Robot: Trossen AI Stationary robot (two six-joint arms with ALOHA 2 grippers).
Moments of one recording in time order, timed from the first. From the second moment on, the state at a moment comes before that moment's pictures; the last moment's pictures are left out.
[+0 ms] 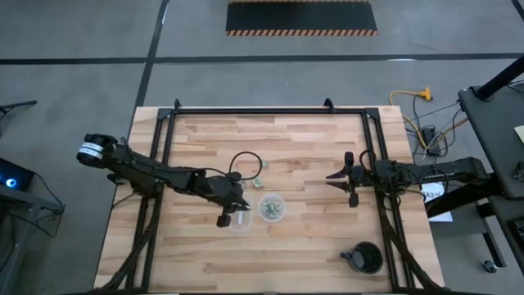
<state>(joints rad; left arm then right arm) -0.20 1.38 0.71 0.05 0.04 -0.12 0.07 0.24 0.01 0.03 0.07 0.02</state>
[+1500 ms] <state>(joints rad) -0.20 1.38 0.66 -0.01 -0.01 -0.23 0.07 0.24 0.01 0.03 0.07 0.02</state>
